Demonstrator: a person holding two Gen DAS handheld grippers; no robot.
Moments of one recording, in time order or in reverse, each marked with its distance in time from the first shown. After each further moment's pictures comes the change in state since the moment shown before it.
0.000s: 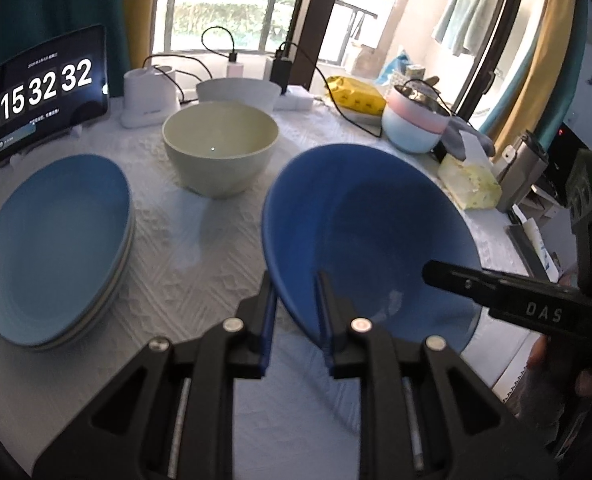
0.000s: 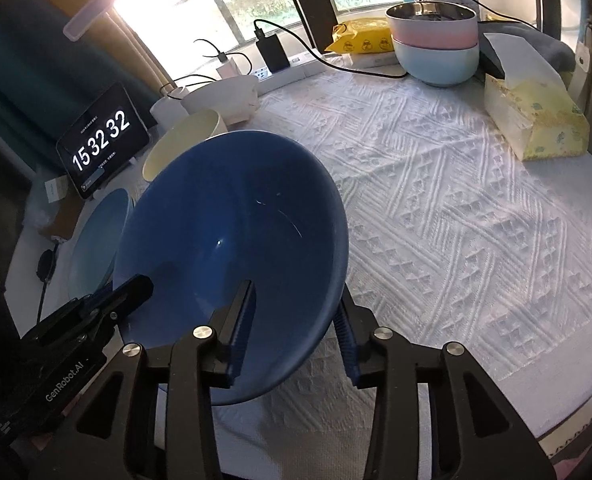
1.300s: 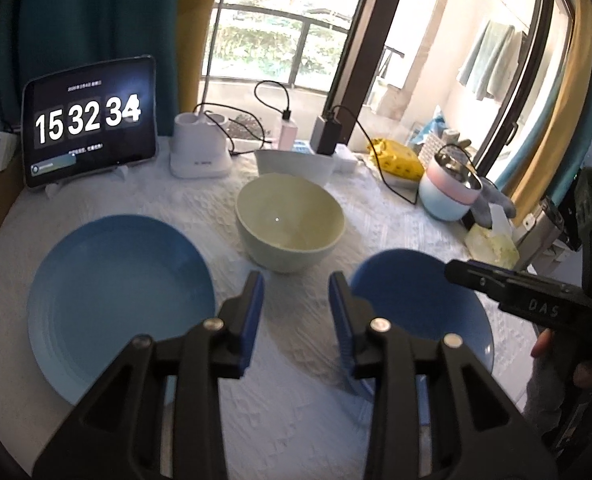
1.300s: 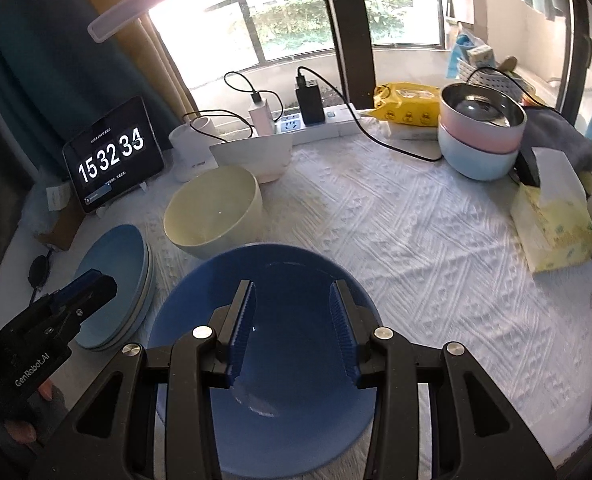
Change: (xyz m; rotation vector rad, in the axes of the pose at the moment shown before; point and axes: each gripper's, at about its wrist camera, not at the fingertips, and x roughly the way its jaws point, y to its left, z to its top) left arm -0.025 0.058 0.054 -0.089 -0.121 0.047; right arm 0.001 0.049 0.067 -0.146 -0.082 -0.044
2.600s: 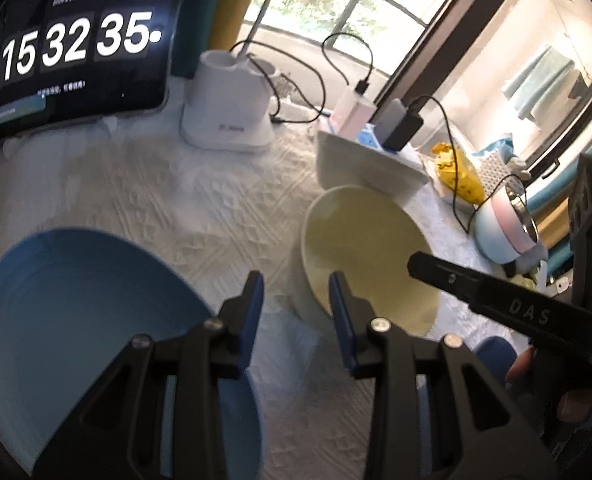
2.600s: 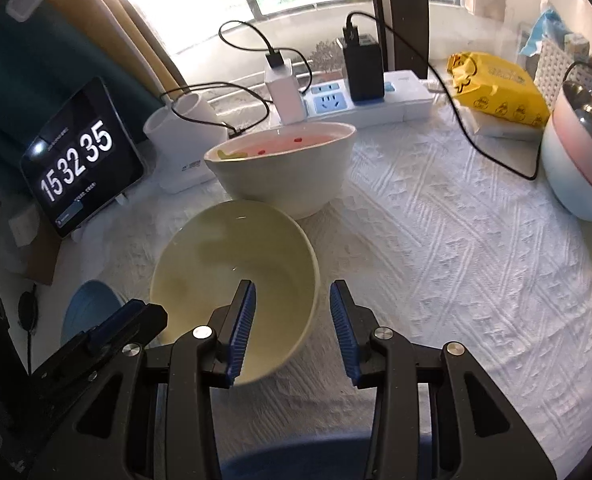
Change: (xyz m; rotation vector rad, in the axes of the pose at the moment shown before) left arm 0.110 0.066 0.048 -0.210 0.176 -0.005; right arm 0.136 0.043 0.080 0.058 0.192 0.008
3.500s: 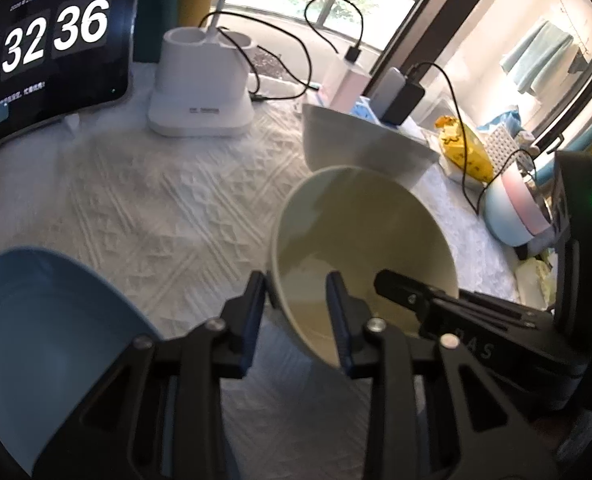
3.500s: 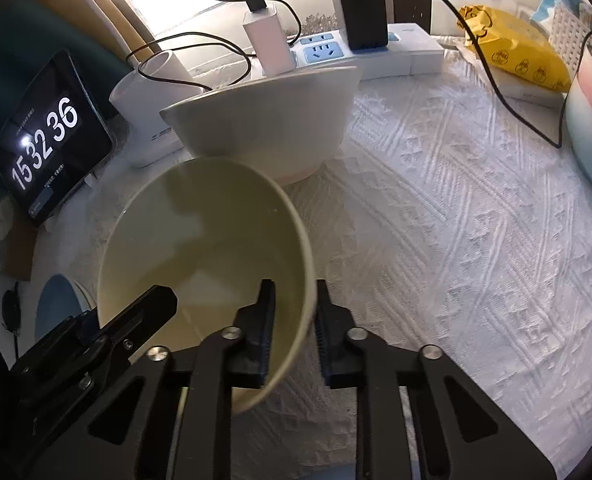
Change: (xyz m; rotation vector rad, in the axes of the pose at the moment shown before) left arm 0.034 -0.013 0.005 0.063 0.064 0.019; right arm 0.046 0.000 -0.005 0.016 0.075 -0.029
